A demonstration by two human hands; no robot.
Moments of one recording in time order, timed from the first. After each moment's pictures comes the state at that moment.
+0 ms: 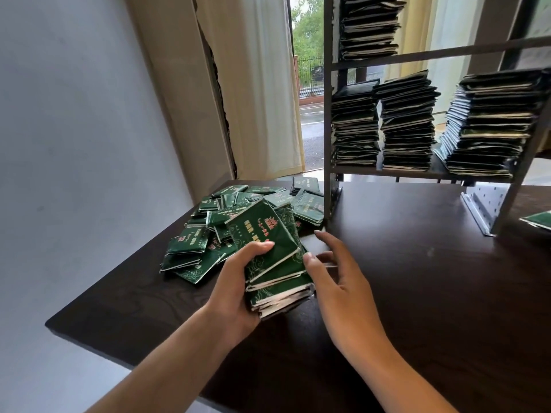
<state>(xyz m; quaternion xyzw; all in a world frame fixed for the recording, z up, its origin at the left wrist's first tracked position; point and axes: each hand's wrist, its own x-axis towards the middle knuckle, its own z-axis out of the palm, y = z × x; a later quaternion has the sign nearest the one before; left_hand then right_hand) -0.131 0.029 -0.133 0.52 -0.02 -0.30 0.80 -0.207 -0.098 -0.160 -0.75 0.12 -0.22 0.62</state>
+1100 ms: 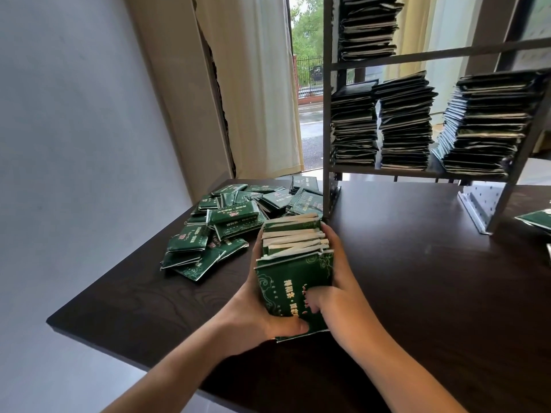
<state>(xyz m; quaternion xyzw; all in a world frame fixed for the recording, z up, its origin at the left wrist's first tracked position) -0.140 0.047 -0.166 0.78 -0.26 -0.21 0.53 -0.209 -0.098 -0.160 -0.66 0.01 -0.16 0.73</state>
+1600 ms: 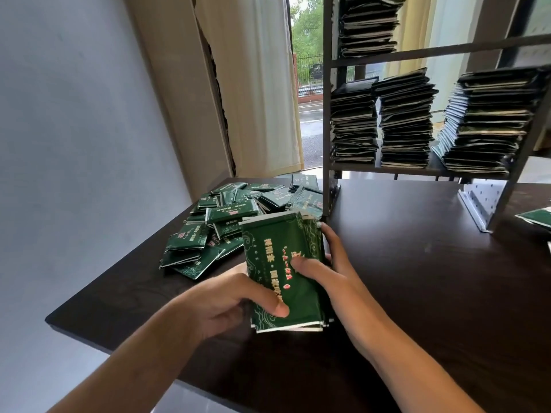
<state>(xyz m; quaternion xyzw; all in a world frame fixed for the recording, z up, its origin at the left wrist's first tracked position) -0.134 0.056 -0.123 0.66 -0.21 -0.40 0.60 -0.209 -0.108 -0.150 -0.65 0.02 -0.10 0.76</state>
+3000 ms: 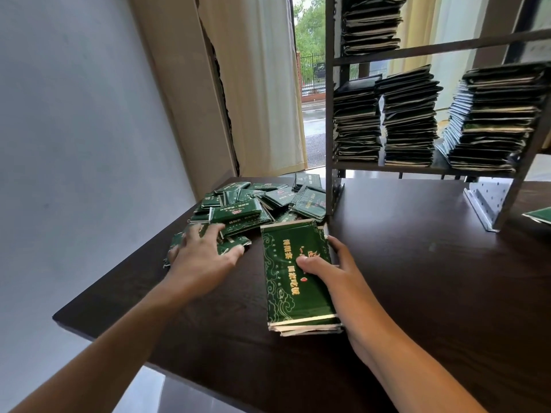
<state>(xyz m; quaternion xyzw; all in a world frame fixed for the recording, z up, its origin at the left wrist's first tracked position) -0.072 0.078 -0.131 0.98 -0.11 0.03 0.18 -0.208 -0.107 -0.151 -0.56 0.08 -0.09 0.82</state>
